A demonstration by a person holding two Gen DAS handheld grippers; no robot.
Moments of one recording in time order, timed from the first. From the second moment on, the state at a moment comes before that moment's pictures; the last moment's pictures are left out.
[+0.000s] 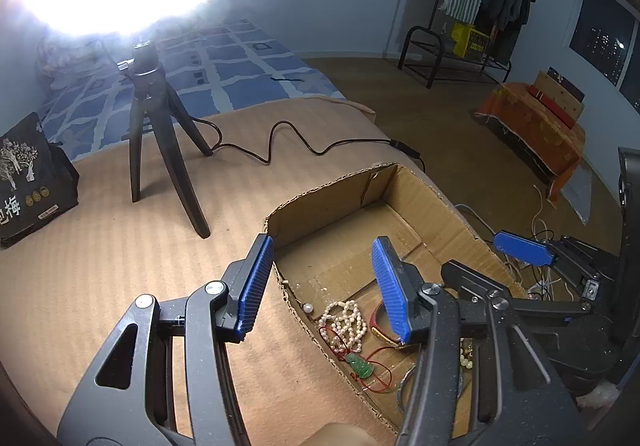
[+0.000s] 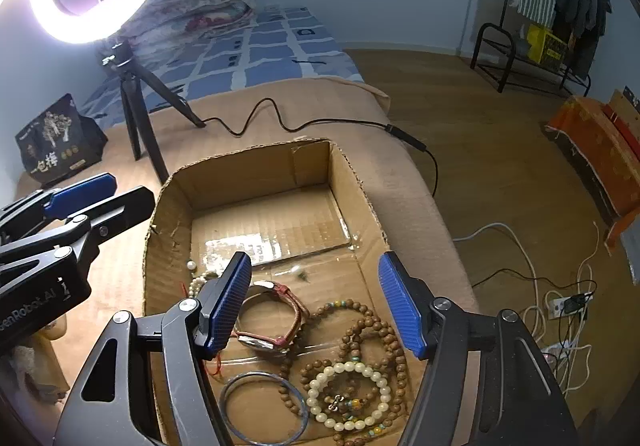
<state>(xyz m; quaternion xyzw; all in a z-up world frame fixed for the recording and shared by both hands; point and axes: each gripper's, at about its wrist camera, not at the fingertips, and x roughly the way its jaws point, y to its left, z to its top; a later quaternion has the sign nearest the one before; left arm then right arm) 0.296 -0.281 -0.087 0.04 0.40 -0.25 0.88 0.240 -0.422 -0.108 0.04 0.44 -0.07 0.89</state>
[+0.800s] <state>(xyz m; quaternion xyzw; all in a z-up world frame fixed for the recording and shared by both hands) 0.244 -0.241 -0.035 0.05 0.35 -0.25 0.90 0.198 -0.403 -0.059 0.03 0.40 -0.08 0.91</state>
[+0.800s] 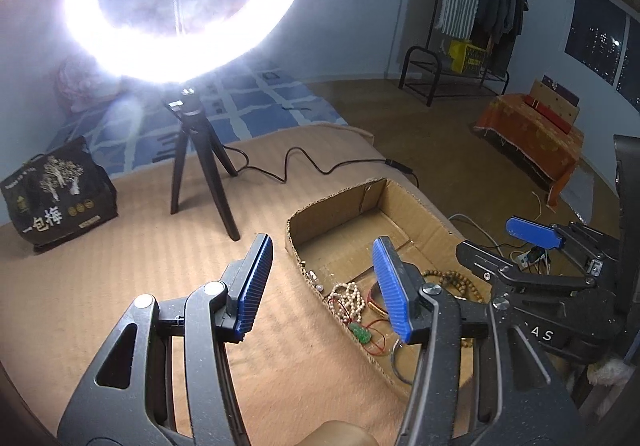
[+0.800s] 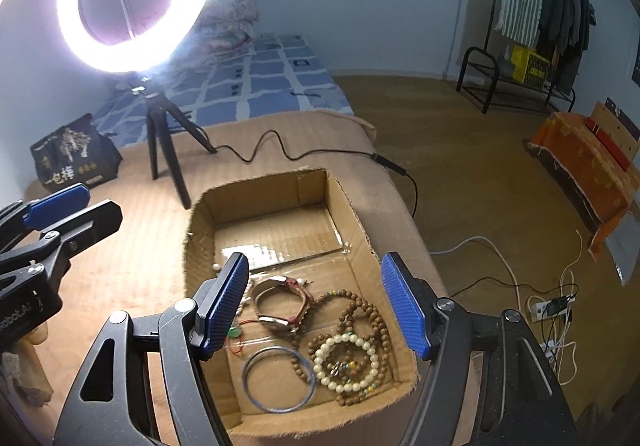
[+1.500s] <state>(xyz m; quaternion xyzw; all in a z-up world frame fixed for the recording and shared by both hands) 0.128 -0.165 0.030 0.06 0.29 -0.24 0.93 0.119 -0.350 0.003 -0.02 0.32 -0.08 0.94</state>
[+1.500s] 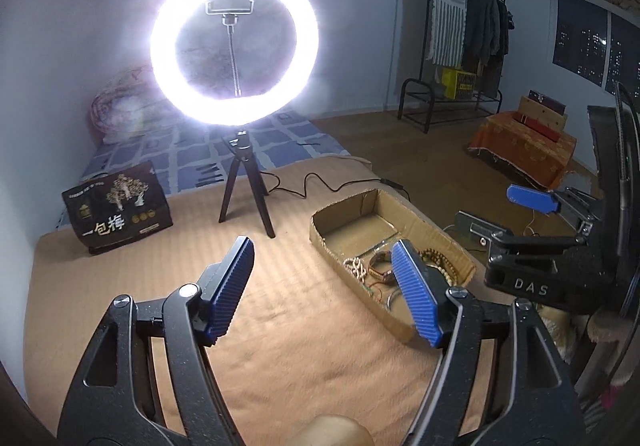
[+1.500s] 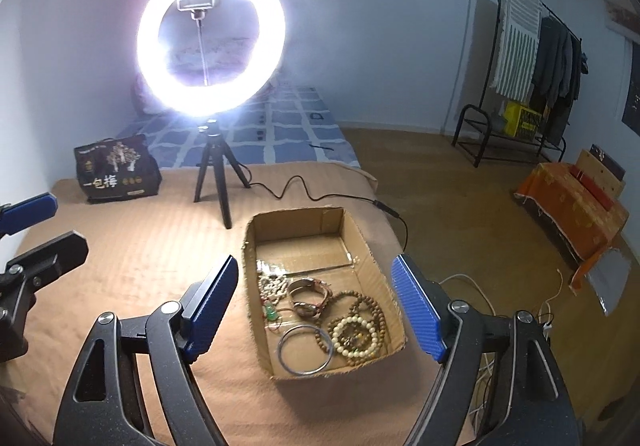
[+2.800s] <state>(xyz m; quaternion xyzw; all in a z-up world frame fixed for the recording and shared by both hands) 0.062 -0.139 0.008 0.10 0.28 -0.19 0.93 0.075 -0.331 -0.005 -0.03 0.30 -0.08 0.95</state>
